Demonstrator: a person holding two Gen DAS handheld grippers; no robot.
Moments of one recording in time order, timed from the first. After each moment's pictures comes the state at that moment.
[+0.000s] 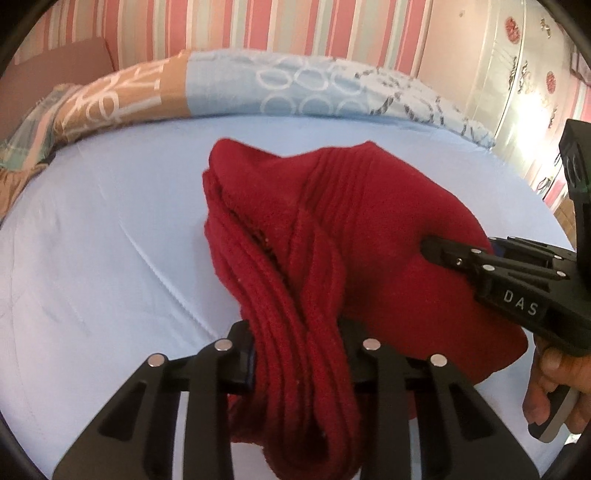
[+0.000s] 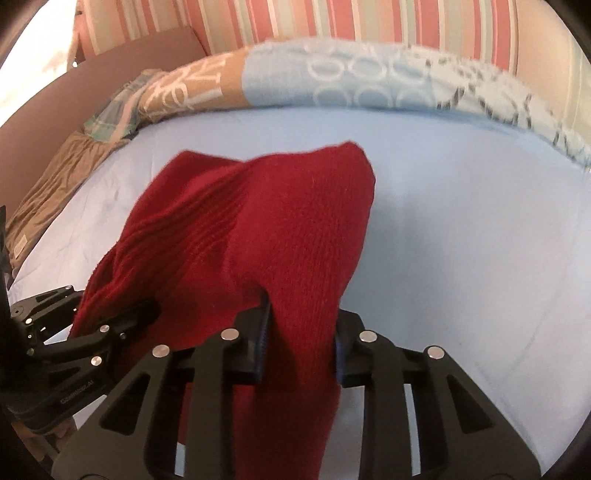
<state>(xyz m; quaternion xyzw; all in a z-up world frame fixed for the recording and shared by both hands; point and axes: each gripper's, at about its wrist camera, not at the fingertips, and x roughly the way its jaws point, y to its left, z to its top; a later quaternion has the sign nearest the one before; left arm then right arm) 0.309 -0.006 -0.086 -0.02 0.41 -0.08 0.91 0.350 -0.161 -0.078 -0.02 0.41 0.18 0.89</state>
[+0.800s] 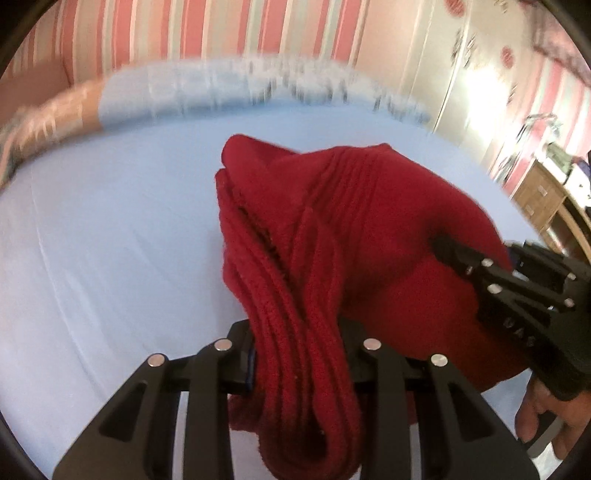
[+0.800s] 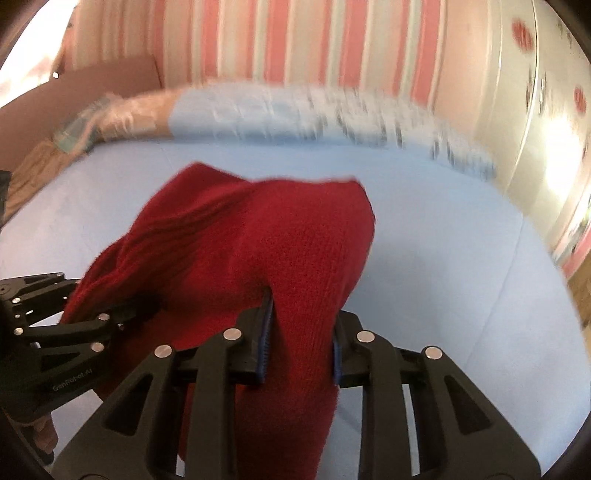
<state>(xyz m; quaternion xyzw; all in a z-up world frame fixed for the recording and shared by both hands) 0.219 -0.267 -0.089 -0.02 0.44 -0.13 0.89 0.241 -0.409 -0.096 -0.04 0.41 0.07 0.91</state>
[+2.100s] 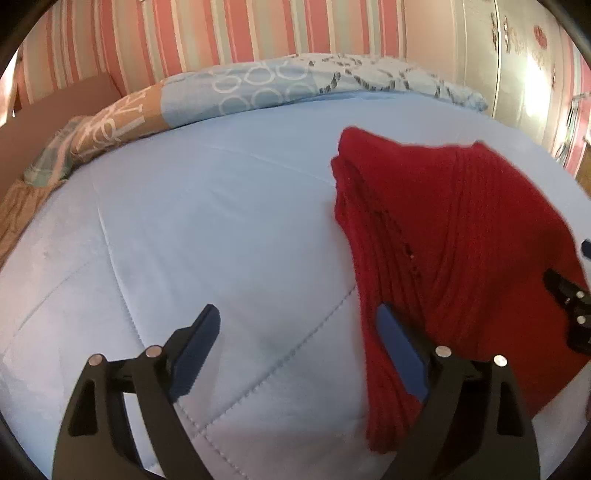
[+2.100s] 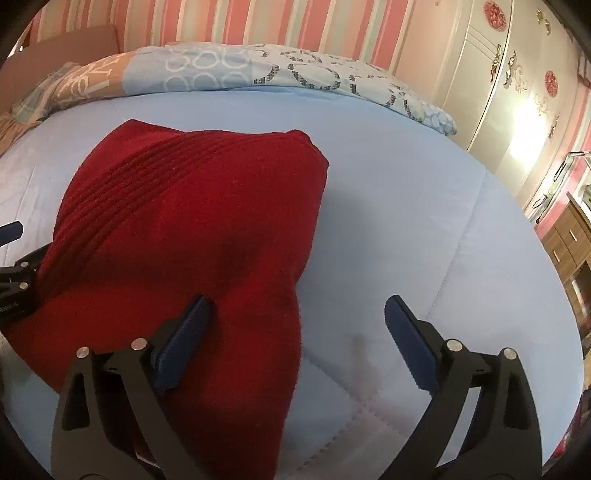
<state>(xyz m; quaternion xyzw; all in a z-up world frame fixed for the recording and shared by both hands) 0.201 -0.210 -0.132 0.04 0.39 -0.01 0.92 0.208 -0.427 -0.132 -0.09 0.39 -0.02 0.92</state>
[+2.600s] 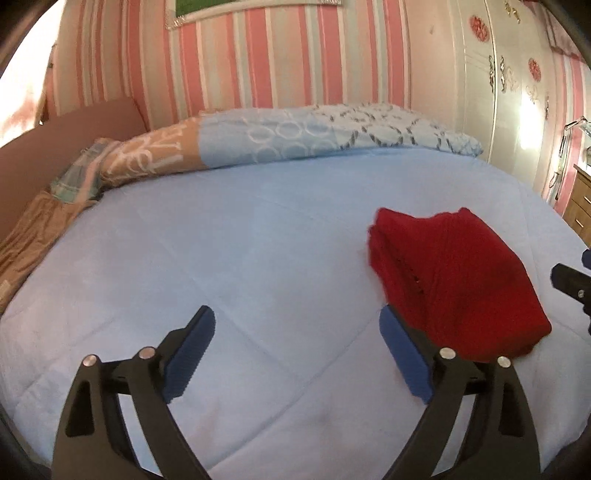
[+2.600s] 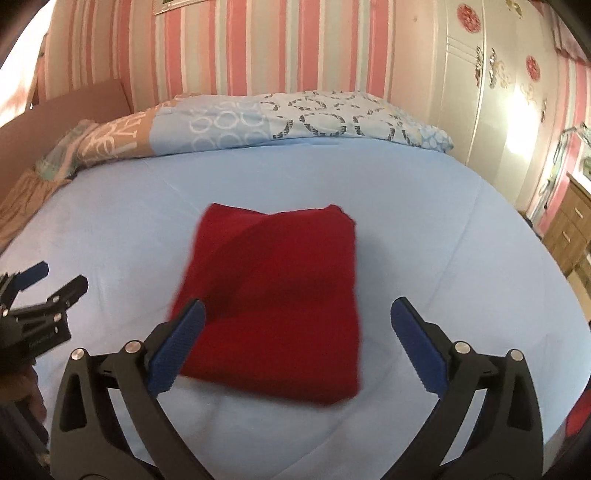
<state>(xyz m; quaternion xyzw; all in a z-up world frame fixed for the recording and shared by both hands) 0.114 -0.139 -0.034 0.04 0.32 0.00 0.95 0.127 -0.358 -0.033 0.00 0.35 0.01 0.94</state>
